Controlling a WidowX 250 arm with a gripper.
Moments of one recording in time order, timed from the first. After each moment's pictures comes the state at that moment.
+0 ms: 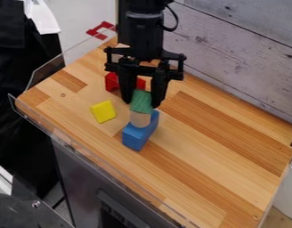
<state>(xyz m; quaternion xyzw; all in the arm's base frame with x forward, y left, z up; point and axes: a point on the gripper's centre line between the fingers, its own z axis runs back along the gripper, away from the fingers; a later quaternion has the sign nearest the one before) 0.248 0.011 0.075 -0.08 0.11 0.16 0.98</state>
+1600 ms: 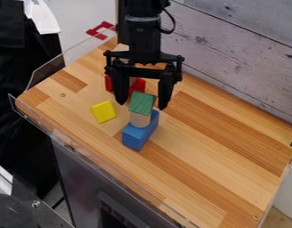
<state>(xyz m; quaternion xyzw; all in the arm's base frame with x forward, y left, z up) 0.252 0.013 0.068 -0.09 0.12 0.18 0.97</state>
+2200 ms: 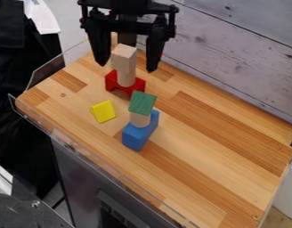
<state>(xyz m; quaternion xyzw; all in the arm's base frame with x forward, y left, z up) 0.226 0.021 0.144 -0.05 0.05 0.21 0.98</state>
